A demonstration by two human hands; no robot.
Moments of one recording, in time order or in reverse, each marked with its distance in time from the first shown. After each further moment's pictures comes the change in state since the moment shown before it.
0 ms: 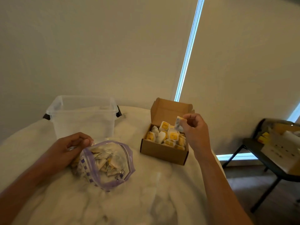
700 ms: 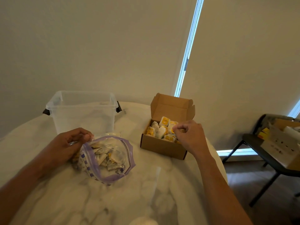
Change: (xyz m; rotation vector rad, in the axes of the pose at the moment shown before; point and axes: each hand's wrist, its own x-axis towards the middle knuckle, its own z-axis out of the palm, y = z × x) left_hand 0.001 -0.003 -0.004 0.069 -0.013 0.026; right_hand -0.003 0.033 0.000 -0.570 -0.150 -0.113
